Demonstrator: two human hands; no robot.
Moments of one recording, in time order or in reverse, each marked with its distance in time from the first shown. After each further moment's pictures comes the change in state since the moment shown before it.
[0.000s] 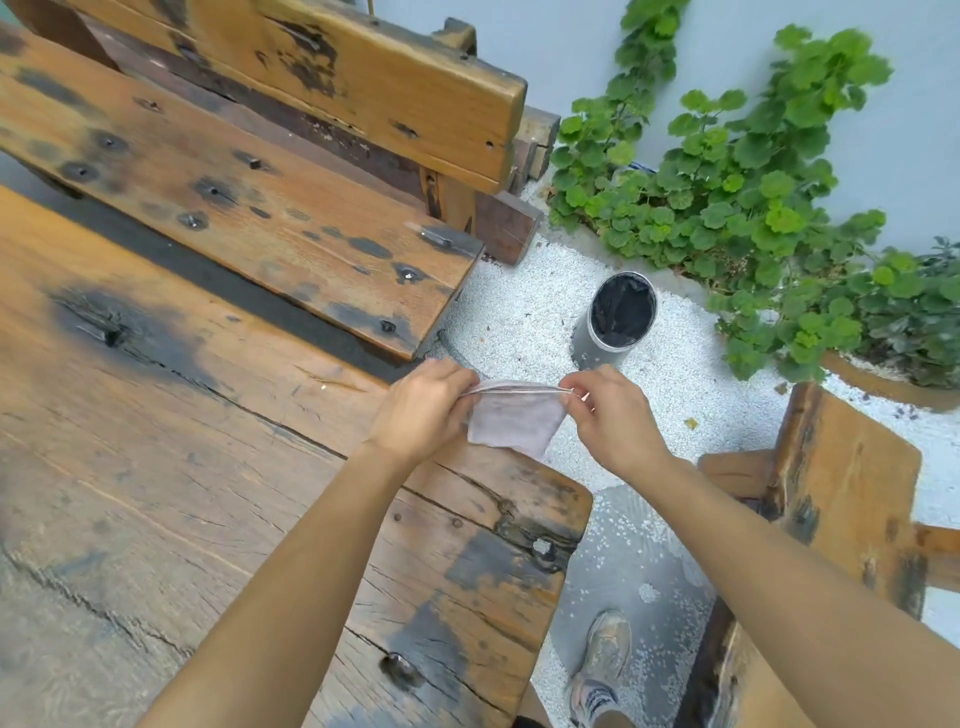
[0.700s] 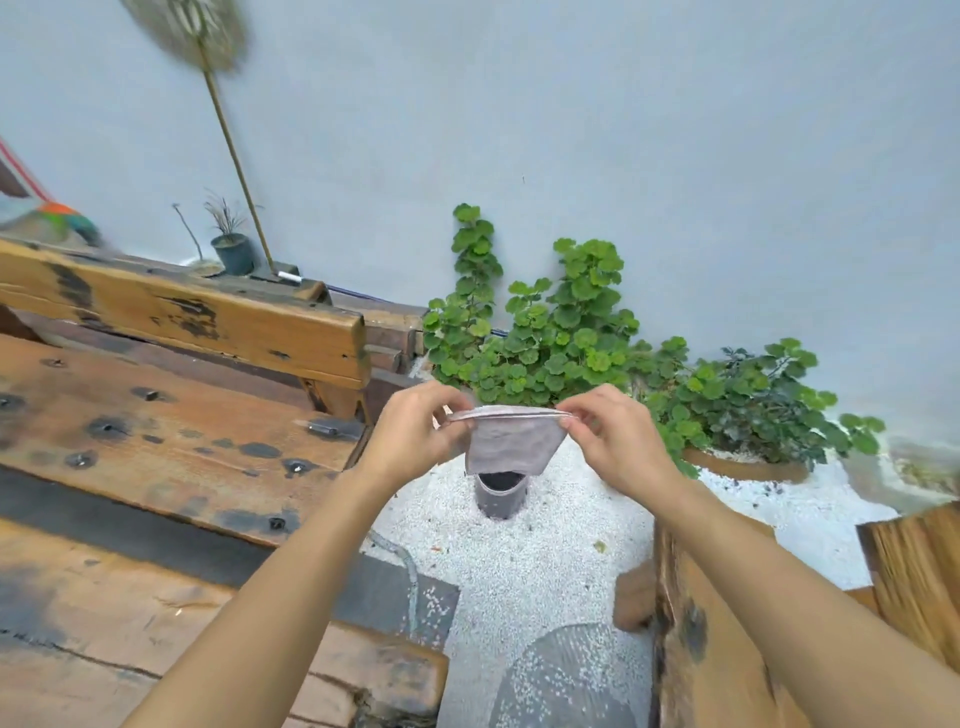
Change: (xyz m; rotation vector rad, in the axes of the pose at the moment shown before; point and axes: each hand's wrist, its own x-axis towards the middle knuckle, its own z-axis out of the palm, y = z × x) left_hand 0.188 0.236 -0.096 -0.265 0.100 0.195; right_hand -0.025 0.103 -0.282 0.041 0.447 -0.124
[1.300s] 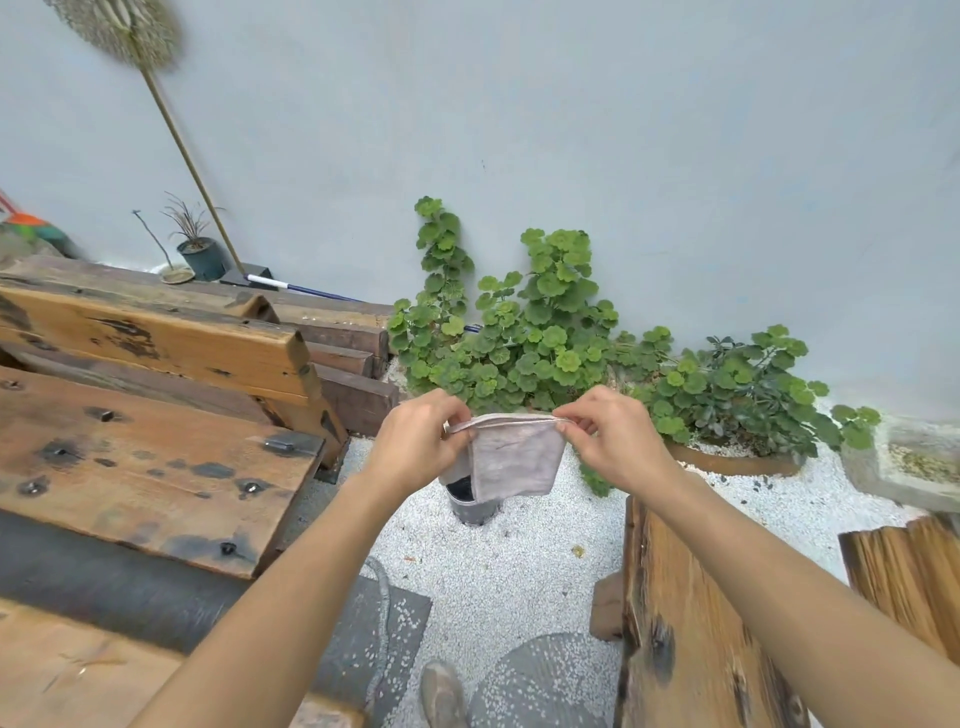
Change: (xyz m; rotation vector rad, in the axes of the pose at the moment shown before) left_hand 0.098 0.065 0.107 0.195 -0.079 -0.019; right_hand 0.046 0.138 -0.056 -0.037 -0.065 0.005
